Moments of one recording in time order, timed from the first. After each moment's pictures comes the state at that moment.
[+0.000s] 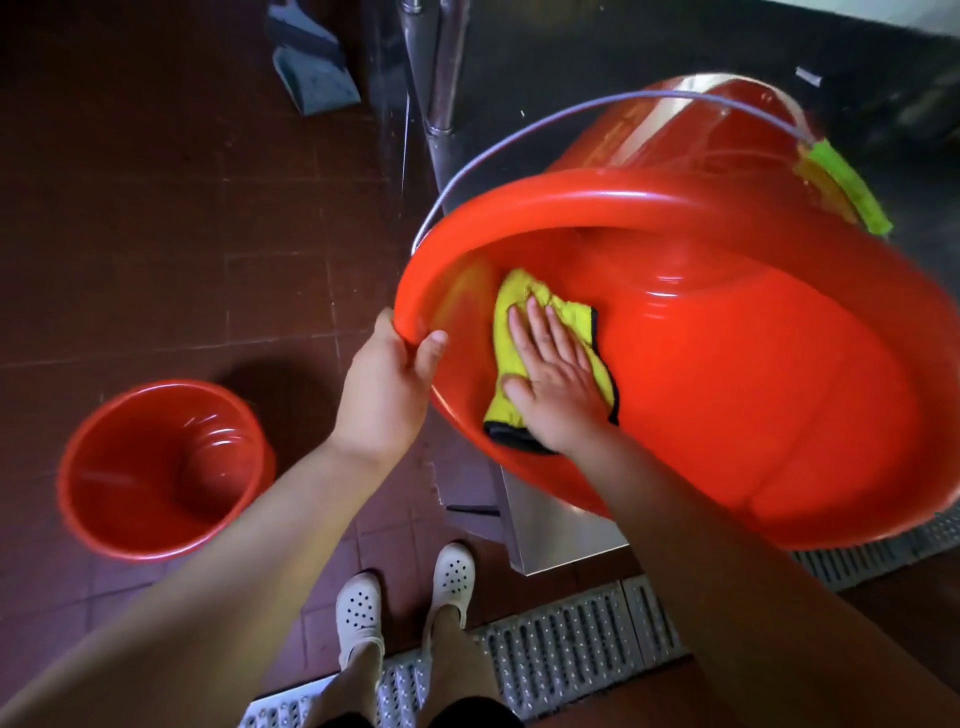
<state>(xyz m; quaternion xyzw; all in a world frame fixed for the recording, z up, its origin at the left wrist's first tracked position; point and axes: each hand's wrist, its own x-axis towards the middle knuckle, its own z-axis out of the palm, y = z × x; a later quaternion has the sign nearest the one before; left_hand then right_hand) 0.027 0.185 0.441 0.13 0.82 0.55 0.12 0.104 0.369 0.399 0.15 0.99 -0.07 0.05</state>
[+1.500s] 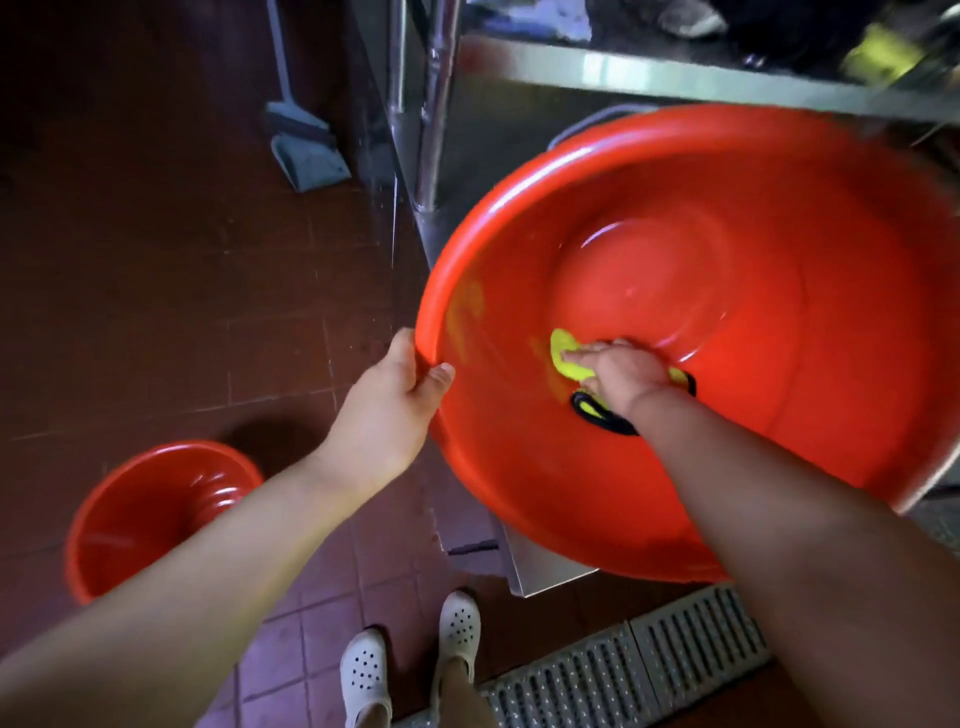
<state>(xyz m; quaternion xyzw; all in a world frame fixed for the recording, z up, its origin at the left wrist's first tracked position) 0.024 0.166 0.516 0.23 0.79 0.53 0.21 0.099 0.465 0.460 0.17 0.96 0.09 0.19</state>
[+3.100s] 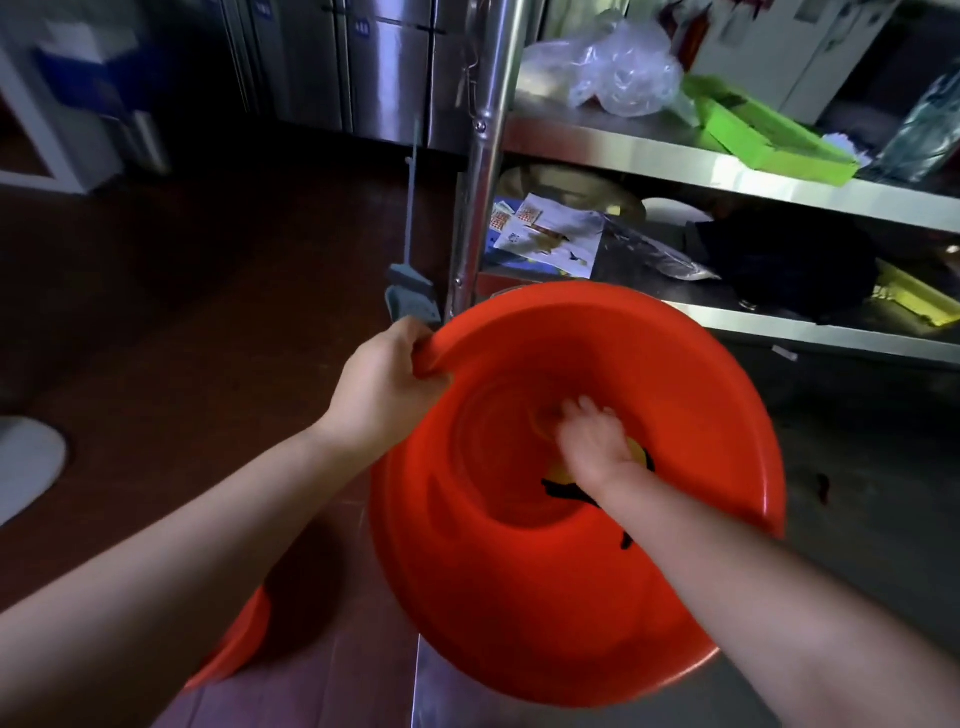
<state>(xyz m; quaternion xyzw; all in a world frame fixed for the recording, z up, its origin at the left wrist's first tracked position) -0.028 0.267 0.670 0.17 0.89 0.43 -0.06 0.002 0.517 0.573 0.02 0.98 0.19 0.09</state>
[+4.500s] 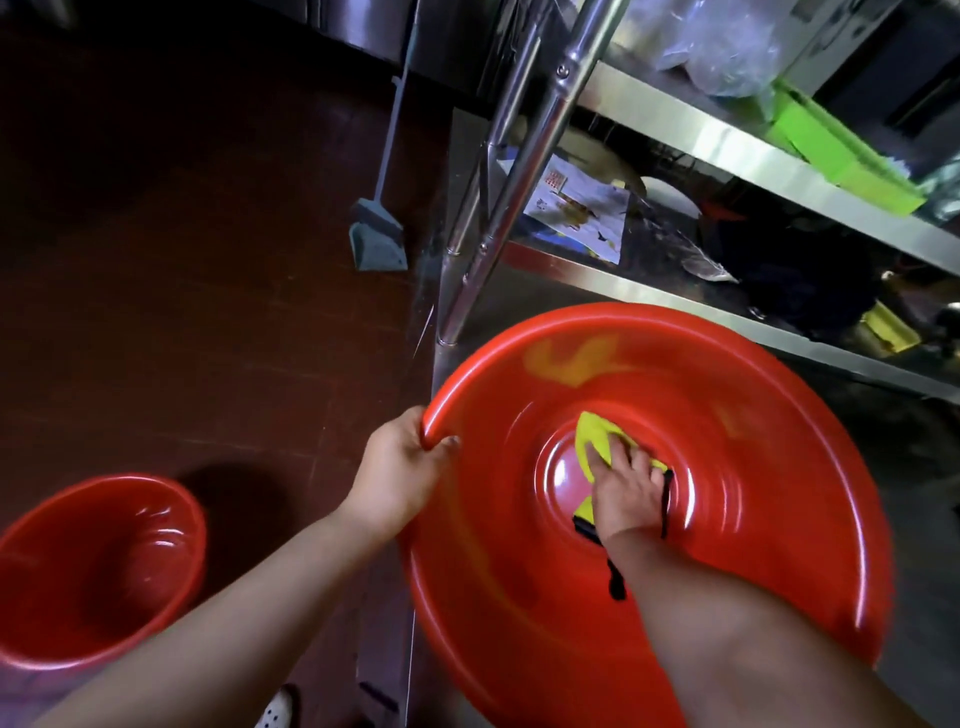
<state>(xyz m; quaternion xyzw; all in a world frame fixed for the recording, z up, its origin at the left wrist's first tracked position) -0.024 0.249 0.553 0.04 0.77 0.62 0.13 0.047 0.527 0.511 0.19 0.97 0.17 0.03</state>
